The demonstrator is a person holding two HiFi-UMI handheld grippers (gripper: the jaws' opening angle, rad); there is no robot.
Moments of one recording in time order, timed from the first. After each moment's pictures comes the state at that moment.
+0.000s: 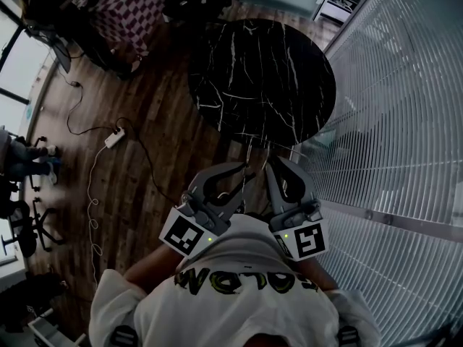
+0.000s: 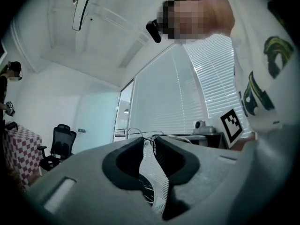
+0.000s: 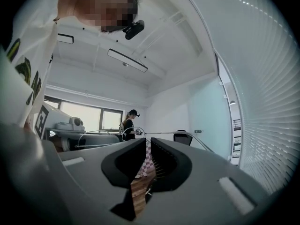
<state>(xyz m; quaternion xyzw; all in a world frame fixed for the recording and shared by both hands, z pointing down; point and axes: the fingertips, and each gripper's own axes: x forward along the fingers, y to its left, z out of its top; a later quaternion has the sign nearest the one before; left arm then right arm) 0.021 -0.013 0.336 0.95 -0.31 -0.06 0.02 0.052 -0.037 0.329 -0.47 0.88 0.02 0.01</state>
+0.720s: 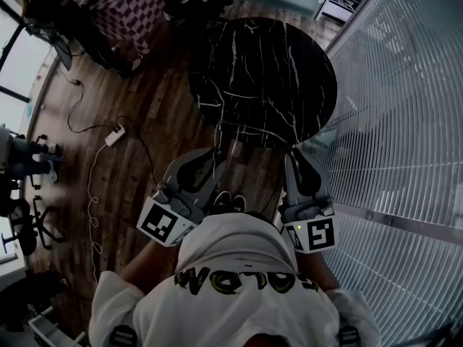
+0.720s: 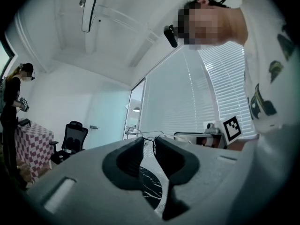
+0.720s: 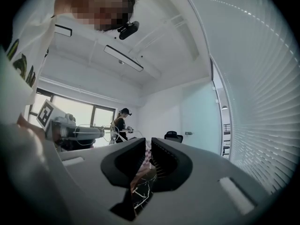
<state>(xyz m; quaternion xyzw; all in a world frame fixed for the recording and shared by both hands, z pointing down) -0.034 -0.041 0.342 0.93 -0.36 -0.06 0.04 0.091 -0.053 0.334 -0.51 0.86 0.03 0.00</state>
